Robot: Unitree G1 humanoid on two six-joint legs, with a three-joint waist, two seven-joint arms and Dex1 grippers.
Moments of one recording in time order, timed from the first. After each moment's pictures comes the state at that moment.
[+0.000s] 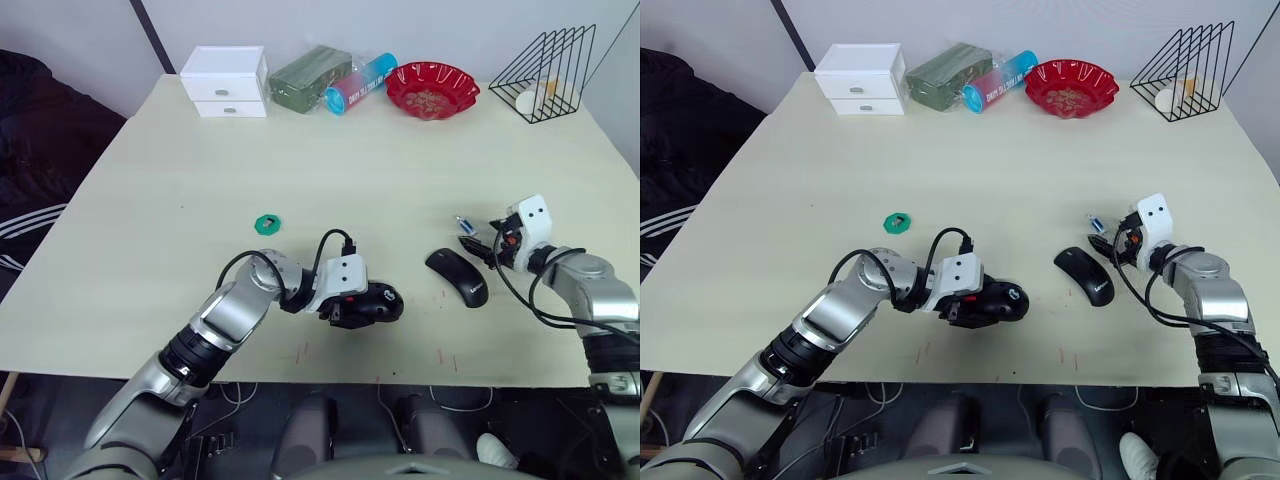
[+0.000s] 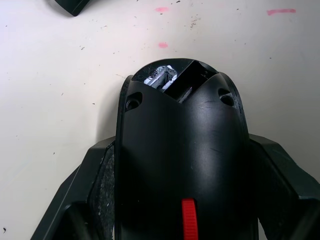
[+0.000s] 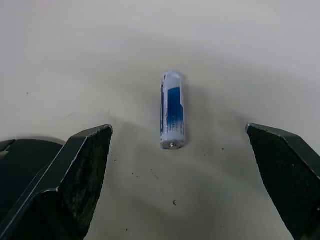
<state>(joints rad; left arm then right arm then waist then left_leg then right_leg) -0.51 0.61 -0.50 -0.17 -0.06 0.49 -1.10 -0.41 -0.57 -0.08 0.23 0.28 0.49 0.65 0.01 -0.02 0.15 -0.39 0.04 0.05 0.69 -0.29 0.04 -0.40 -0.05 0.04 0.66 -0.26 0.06</state>
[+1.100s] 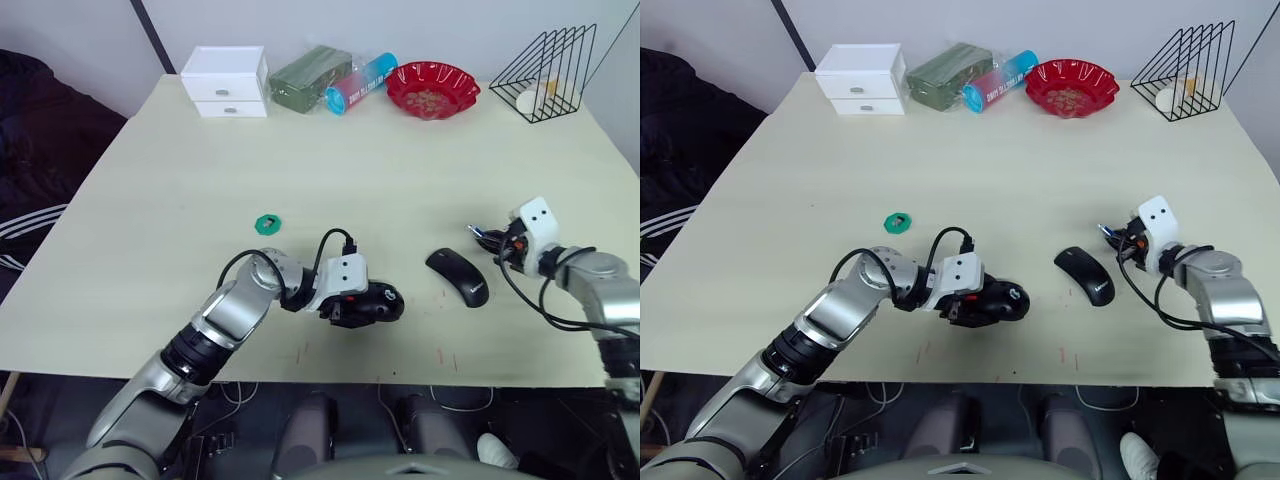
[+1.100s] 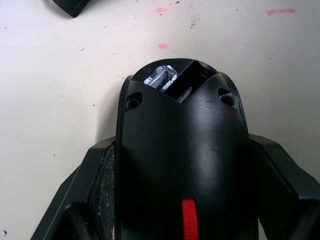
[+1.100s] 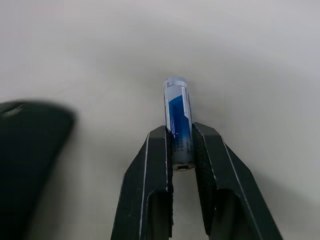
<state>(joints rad) -0.52 0.60 -0.50 -0.14 -0.05 0.47 -1.11 -0.35 -0.70 -0.06 0.03 0.28 0.59 0.76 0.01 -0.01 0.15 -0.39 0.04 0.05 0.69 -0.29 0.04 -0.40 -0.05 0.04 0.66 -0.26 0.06</state>
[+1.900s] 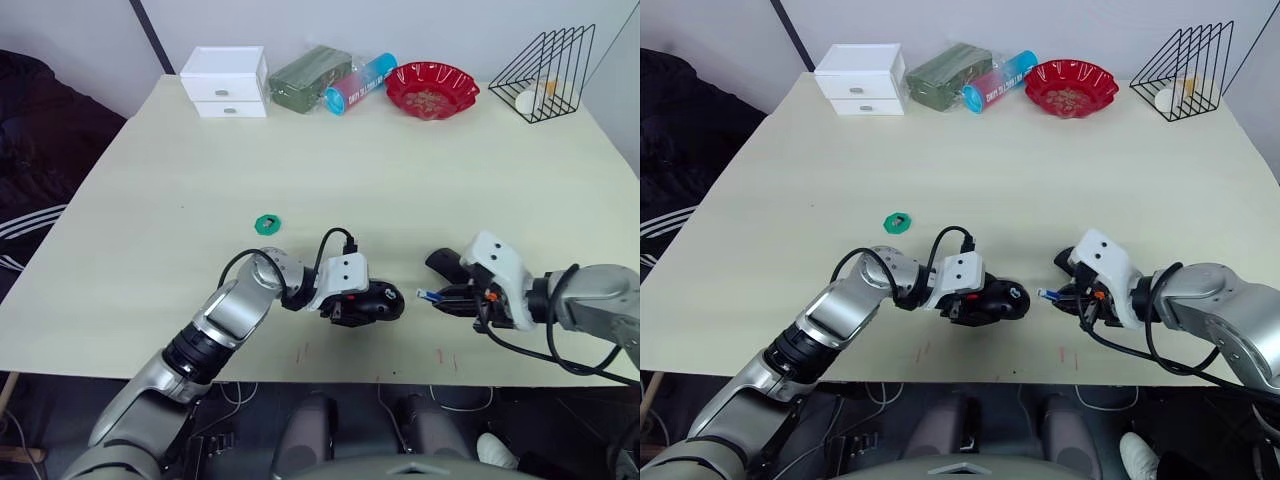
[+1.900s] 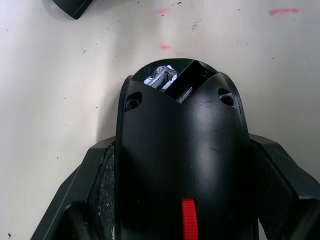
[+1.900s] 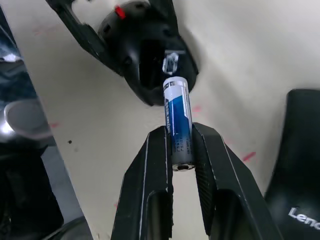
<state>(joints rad) -0.52 0.60 -0.50 -0.13 -0.04 0.47 -1.11 -0.34 -0.84 0.03 -0.72 0.71 1.35 0.68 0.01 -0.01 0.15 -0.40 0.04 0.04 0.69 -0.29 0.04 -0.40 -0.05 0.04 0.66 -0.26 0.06</state>
